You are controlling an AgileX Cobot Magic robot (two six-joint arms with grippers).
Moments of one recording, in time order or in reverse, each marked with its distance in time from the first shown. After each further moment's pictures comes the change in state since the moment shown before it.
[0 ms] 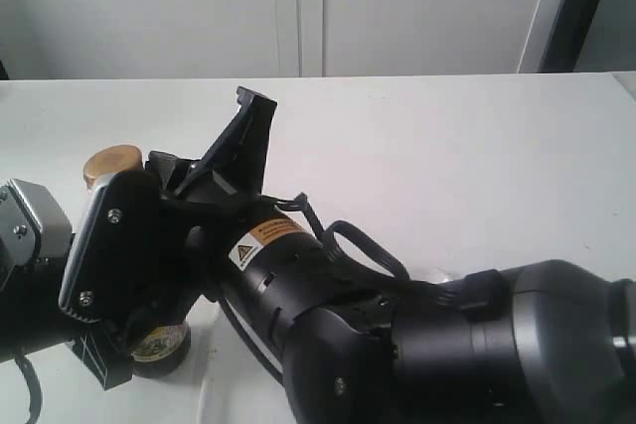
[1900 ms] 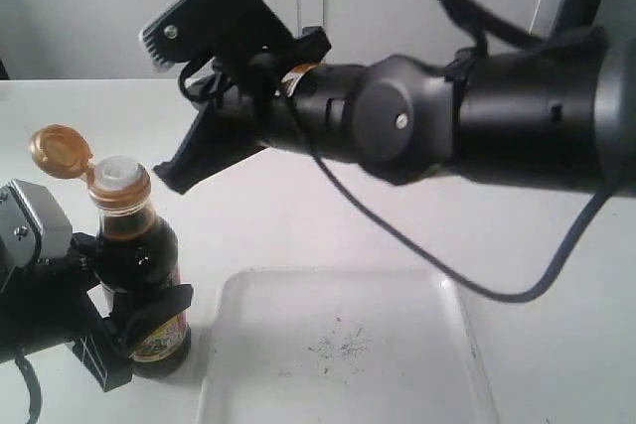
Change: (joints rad) left arm 0.000 0.000 0.000 0.003 -0.004 0.009; right arm -0.324 -0.060 -0.253 -0.245 0.668 0.685
